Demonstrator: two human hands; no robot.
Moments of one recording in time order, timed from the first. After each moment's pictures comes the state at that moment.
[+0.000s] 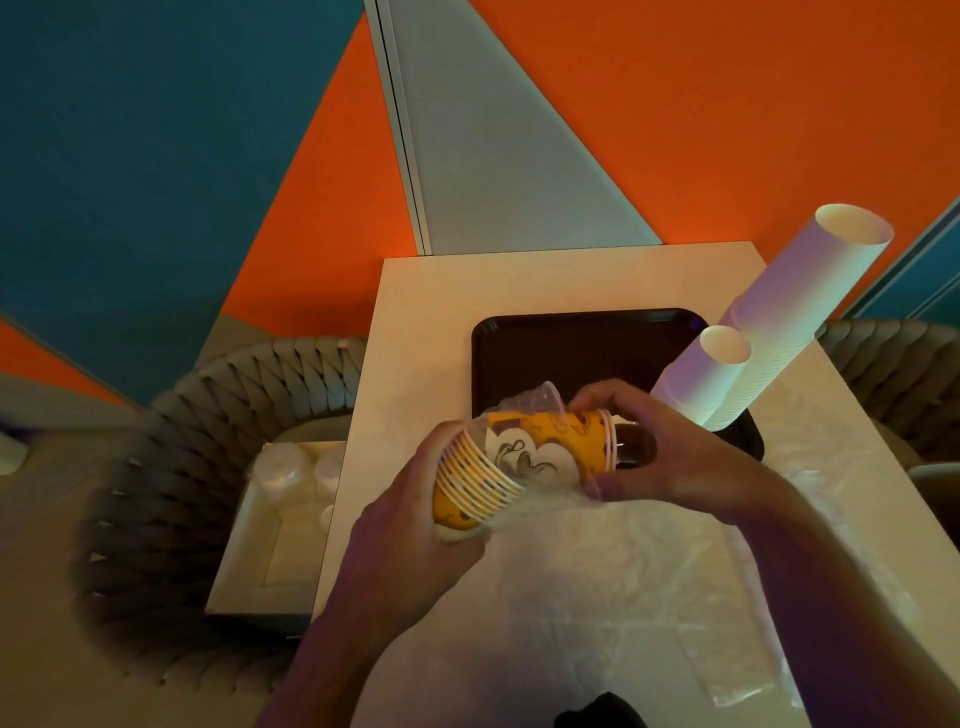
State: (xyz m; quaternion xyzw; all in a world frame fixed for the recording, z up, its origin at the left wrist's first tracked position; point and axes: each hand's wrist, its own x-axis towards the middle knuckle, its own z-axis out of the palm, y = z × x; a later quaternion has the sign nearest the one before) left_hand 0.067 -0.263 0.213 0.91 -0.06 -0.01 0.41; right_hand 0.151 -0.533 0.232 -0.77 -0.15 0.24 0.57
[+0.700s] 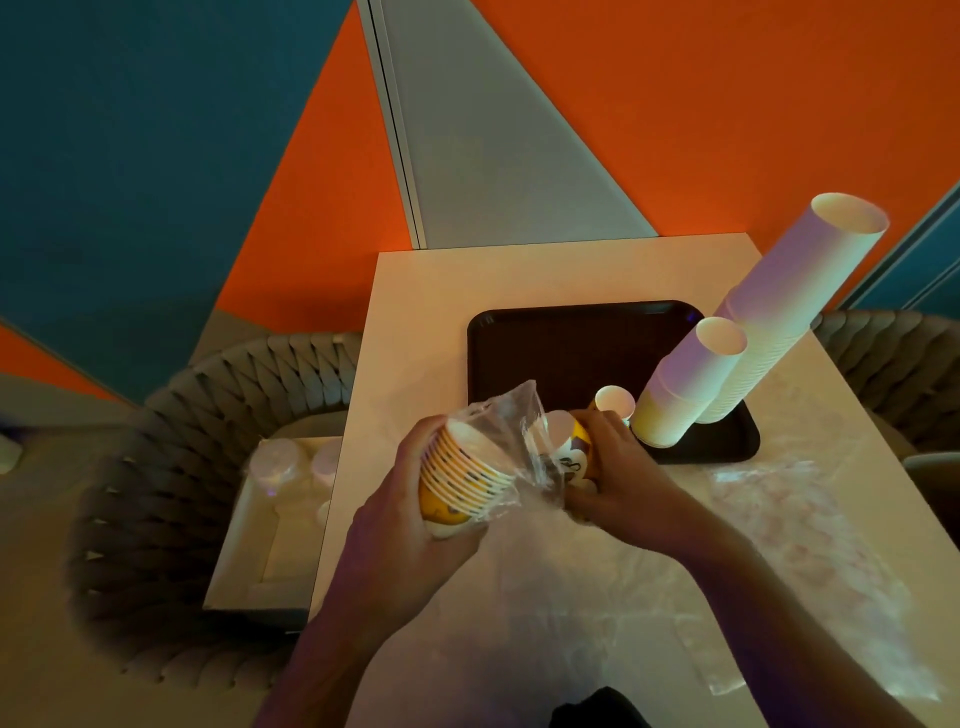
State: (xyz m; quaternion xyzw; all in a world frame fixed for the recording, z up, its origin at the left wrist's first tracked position) left_hand 0.062 -0.264 0.212 0.89 -0.03 0.00 0.46; right_hand 0.134 -0.508 0.179 -0.88 -0.13 0.12 0.43
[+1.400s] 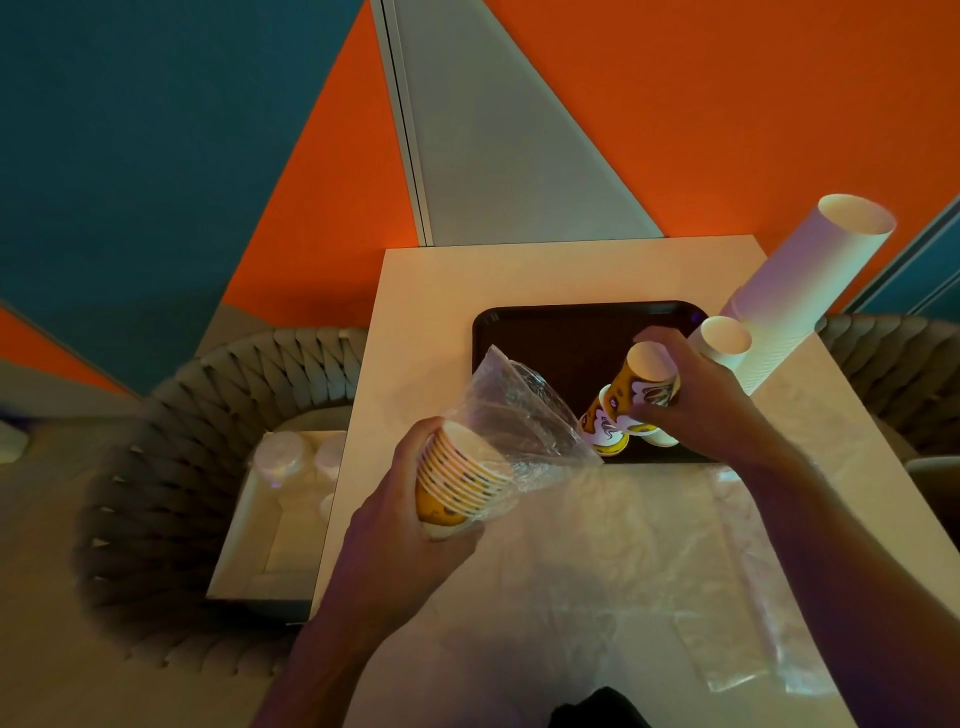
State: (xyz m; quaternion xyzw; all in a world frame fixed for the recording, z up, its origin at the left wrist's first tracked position) left_hand 0.054 -0.260 0.204 0.89 0.00 0.00 0.46; right_hand 0.195 -0.570 0.190 -0.93 -0.08 0.00 0.37
